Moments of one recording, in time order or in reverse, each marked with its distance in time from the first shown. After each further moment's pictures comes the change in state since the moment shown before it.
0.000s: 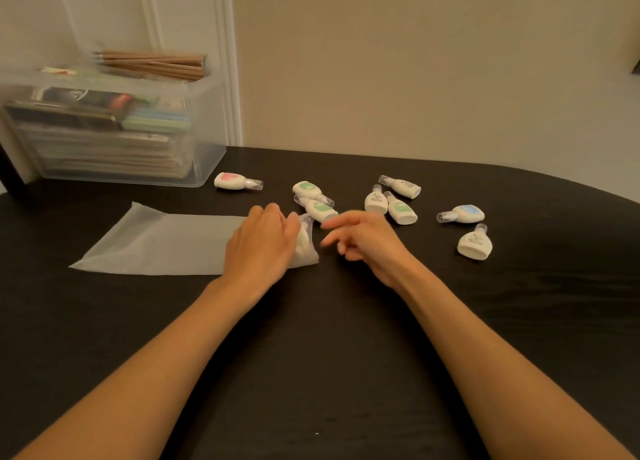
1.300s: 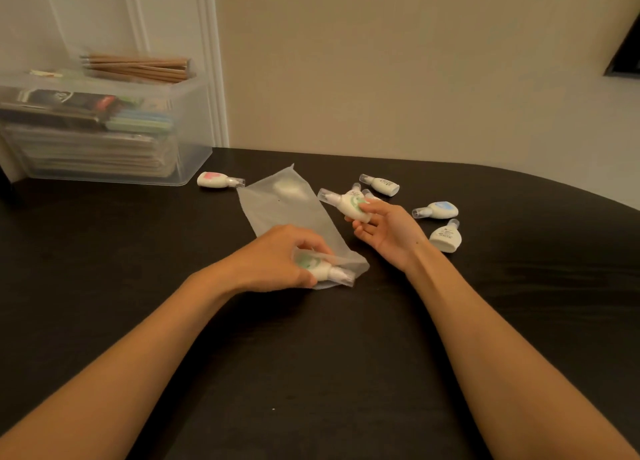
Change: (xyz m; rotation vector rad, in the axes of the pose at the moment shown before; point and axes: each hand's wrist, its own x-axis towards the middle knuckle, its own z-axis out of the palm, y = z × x) left_hand -0.022 0.018 0.000 -0.137 -0.537 0.423; right_hand -0.002 0.009 -0.059 0.699 -0.010 0.096
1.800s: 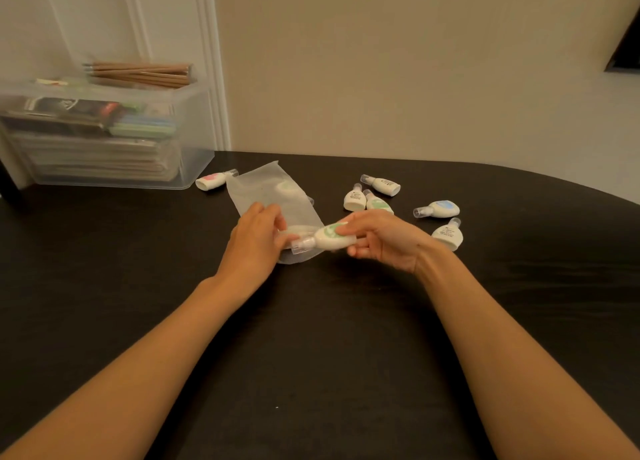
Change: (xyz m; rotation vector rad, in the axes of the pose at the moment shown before) left_hand 0.012 -0.021 0.006 0.157 0.577 -0.190; right_hand -0.021 -0.006 0.010 -0.488 -0.247 0.140
